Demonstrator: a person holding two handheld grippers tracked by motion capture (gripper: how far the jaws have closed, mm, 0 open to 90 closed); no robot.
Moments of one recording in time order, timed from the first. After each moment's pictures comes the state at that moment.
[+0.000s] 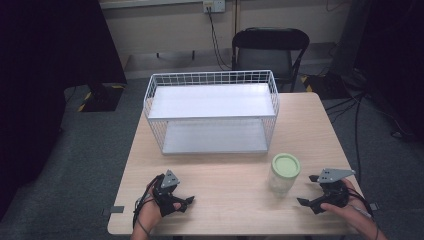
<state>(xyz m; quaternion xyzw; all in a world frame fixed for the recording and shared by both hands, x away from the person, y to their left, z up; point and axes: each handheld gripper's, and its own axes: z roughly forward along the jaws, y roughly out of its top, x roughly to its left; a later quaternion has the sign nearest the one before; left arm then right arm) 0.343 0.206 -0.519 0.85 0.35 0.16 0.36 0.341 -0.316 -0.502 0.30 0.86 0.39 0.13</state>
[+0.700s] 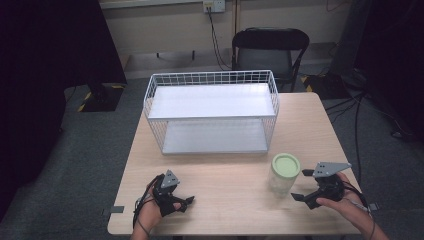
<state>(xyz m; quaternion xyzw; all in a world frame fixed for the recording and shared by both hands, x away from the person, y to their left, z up) 0.343 0.206 -0.519 0.85 0.35 0.16 0.36 0.348 -0.296 -0.477 0.27 0.86 0.41 0.12</state>
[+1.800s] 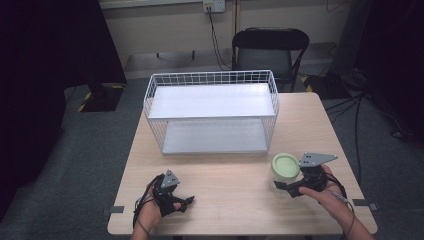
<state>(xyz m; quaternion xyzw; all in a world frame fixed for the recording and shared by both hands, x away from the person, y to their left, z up) 0.343 0.207 -0.519 0.85 0.35 0.16 0.36 0.366 -0.255 -0.465 0.28 0.83 0.47 0.12</state>
